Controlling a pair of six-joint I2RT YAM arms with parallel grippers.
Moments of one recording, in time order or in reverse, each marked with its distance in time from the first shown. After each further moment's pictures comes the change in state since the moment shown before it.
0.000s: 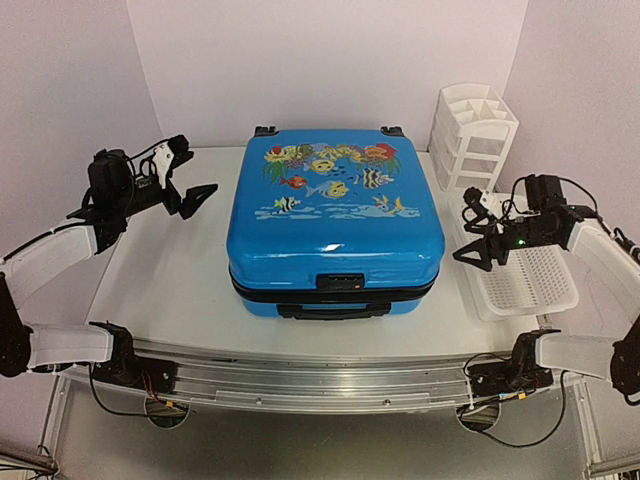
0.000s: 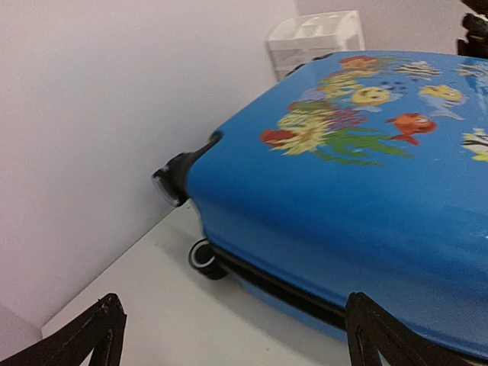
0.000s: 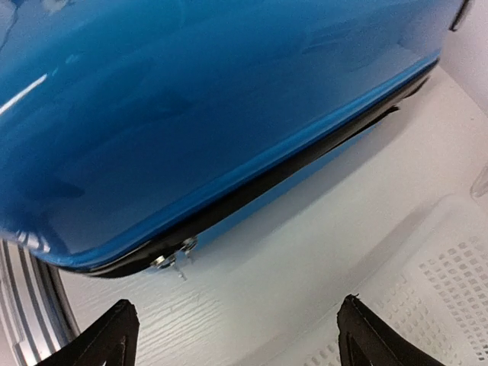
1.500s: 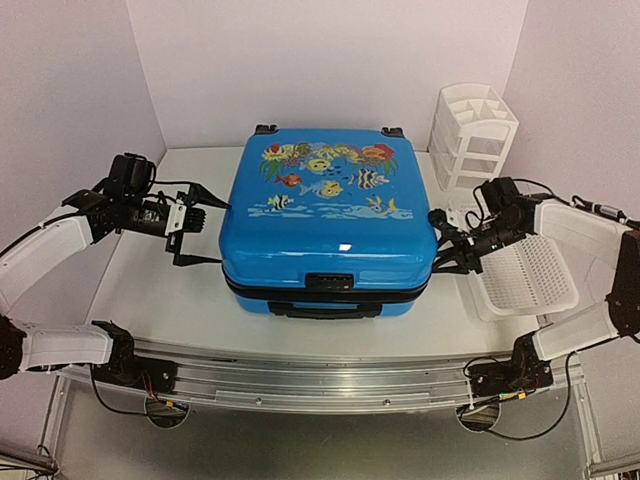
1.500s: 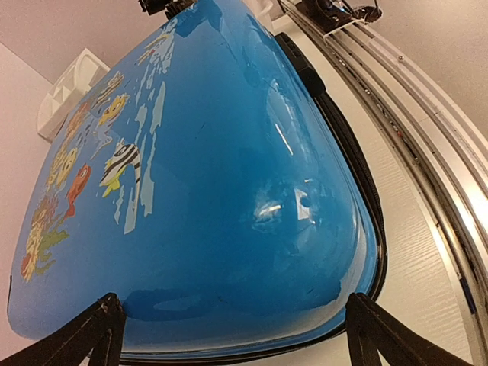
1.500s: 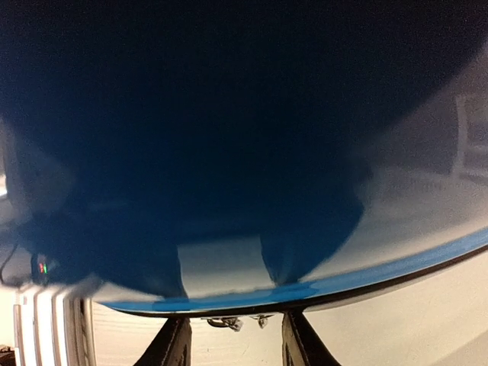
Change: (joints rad) left arm -0.181 -0.031 0.159 -0.773 0.348 0.854; right arm 0.190 0.297 0.047 -0.019 -0.130 -0.282
